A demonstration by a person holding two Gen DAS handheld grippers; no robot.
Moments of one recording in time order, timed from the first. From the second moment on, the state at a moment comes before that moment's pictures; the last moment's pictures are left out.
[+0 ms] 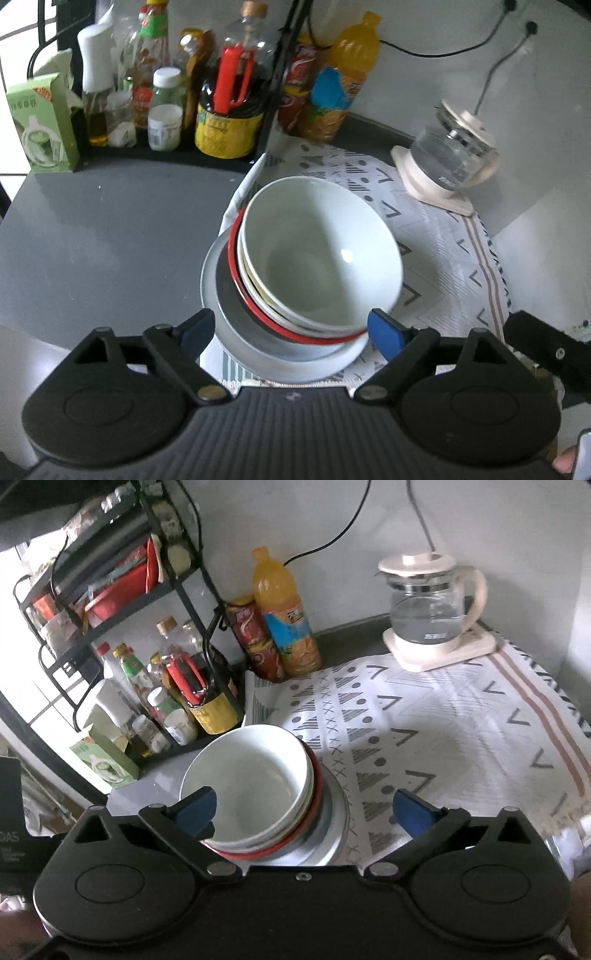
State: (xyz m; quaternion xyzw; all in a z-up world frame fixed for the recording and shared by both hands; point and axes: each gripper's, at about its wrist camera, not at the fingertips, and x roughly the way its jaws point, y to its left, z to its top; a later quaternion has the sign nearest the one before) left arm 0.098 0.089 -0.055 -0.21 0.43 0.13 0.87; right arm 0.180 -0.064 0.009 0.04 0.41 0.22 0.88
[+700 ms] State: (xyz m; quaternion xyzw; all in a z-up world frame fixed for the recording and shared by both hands) left arm -0.006 0.074 0.005 -0.15 0.39 0.09 0.91; right arm 0.066 -0.089 0.043 0.06 0.38 0.11 0.92
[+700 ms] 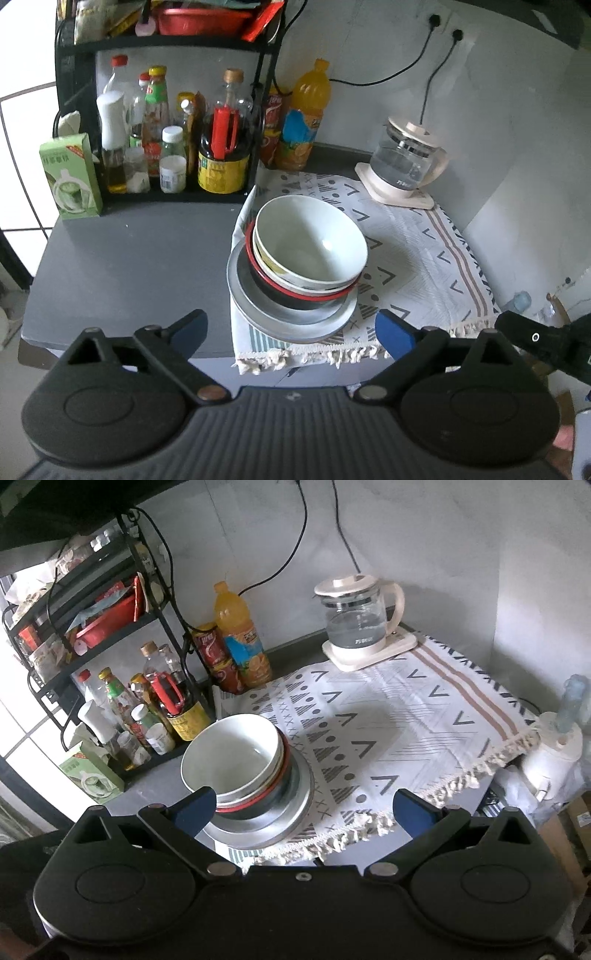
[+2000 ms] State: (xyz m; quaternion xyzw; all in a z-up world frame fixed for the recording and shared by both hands) left arm -0.107 0.040 0.046 -0.09 0.34 0.02 0.94; right arm -0.071 -0.136 0.087 0.03 0.32 0.12 0.94
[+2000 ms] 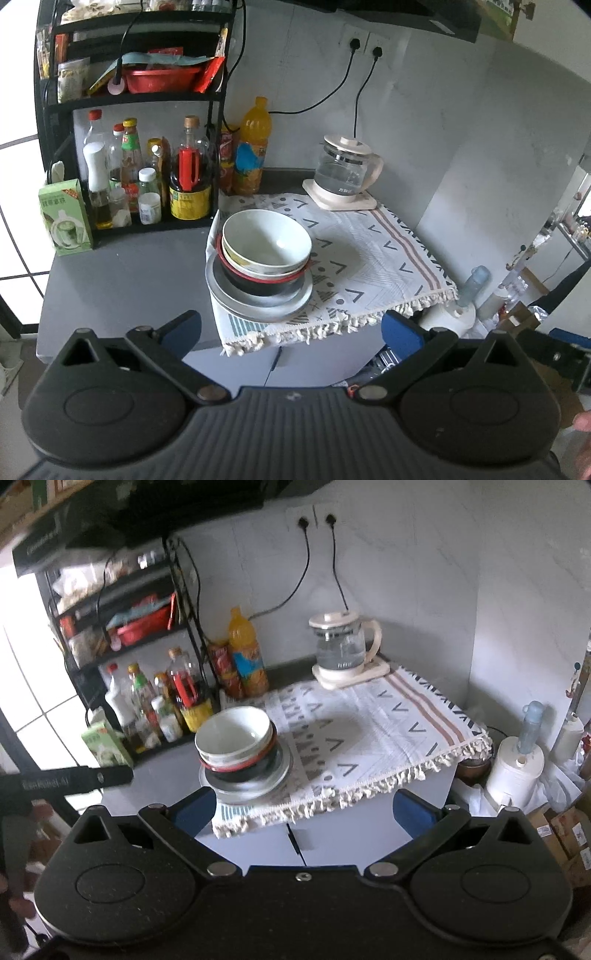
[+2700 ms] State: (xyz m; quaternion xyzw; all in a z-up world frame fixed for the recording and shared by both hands) left arm -0.117 0.035 0.042 -0.08 0.35 0.03 0.93; right arm -0.089 -0.148 0.099 0.03 0.30 0.12 0.94
